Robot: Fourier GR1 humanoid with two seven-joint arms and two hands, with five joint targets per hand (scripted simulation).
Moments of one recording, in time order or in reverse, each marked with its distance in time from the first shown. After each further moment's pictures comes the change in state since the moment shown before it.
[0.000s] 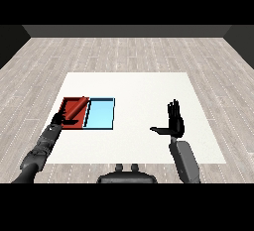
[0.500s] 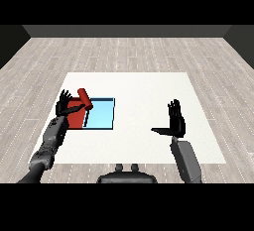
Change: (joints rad) left arm 0.004 -0.087 0.299 -0.264 0.330 -0.231 -0.427; right arm -0.001 -0.016 -0.008 -0.007 -0.024 0.045 -0.002
